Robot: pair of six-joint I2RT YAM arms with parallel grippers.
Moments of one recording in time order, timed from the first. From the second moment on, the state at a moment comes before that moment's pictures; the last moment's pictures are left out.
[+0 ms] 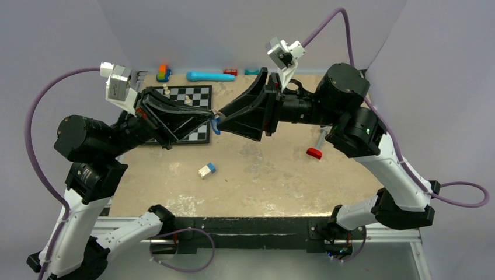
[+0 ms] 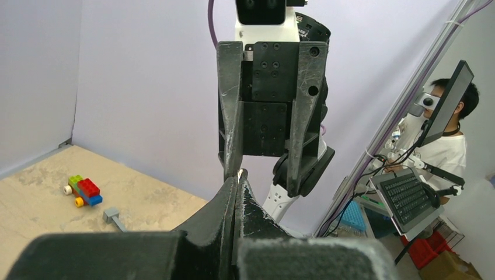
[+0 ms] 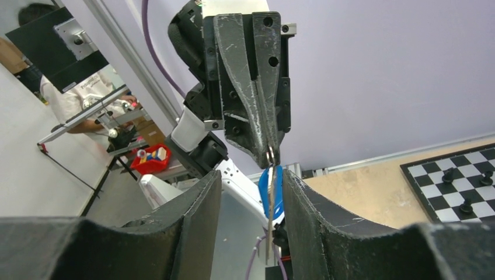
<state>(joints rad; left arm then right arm) -0.60 0.87 1.50 -0.17 0.59 -0.66 1.04 1.39 2.02 -0.43 -0.49 0.45</state>
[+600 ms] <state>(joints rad) -0.60 0.87 1.49 -0.17 0.59 -0.67 1.04 1.43 2.03 -0.43 -0.49 0.45</state>
